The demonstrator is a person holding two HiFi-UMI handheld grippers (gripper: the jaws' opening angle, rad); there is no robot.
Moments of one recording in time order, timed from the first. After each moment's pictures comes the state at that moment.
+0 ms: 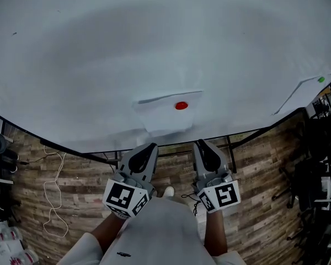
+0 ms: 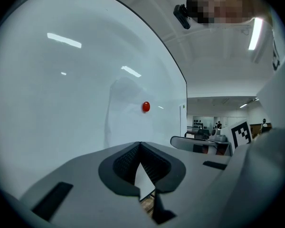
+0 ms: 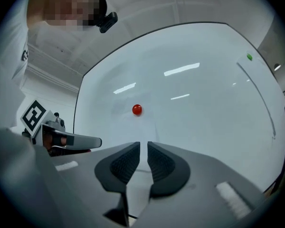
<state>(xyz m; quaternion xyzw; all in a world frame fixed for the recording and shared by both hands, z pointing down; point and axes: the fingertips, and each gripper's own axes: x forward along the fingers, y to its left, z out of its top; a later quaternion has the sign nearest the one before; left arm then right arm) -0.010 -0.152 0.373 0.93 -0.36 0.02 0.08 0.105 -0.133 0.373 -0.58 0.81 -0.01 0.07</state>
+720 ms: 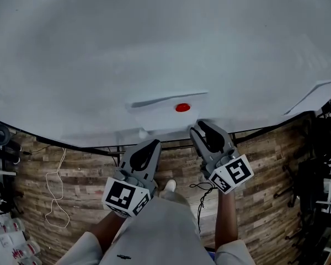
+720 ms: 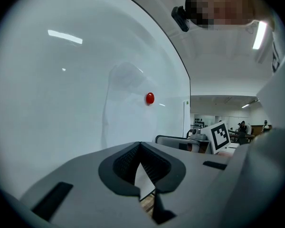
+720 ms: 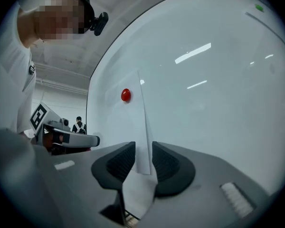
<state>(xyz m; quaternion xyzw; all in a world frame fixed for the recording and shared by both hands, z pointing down) 0.001 -0.171 0.387 0.93 -0.36 0.04 0.09 0.107 -0.192 0.395 -0.47 0.88 -0.05 0.06</state>
